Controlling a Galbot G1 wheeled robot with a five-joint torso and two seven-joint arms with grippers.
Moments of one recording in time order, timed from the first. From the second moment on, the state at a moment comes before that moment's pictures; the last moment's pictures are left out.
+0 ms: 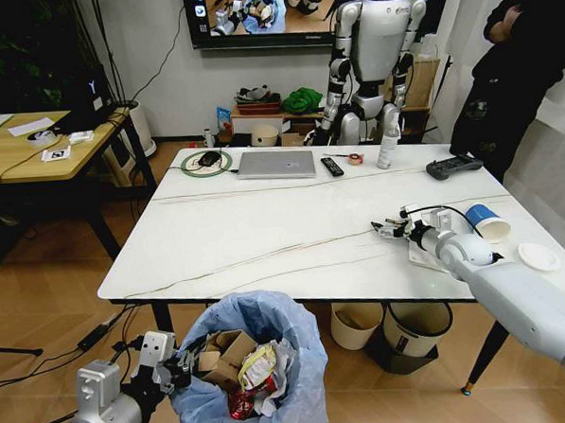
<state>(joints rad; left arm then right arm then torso) 1.92 -0.87 -0.74 -2.50 -0.83 0.58 -0.18 -0.48 0.85 -0.16 1.11 0.81 -0.21 -0.17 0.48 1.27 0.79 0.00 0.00</state>
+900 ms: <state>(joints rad) 1.91 -0.86 -0.74 -2.50 -0.85 0.58 -0.19 -0.50 0.83 -0.16 1.12 0.83 -0.21 -0.19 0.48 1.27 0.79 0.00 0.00</state>
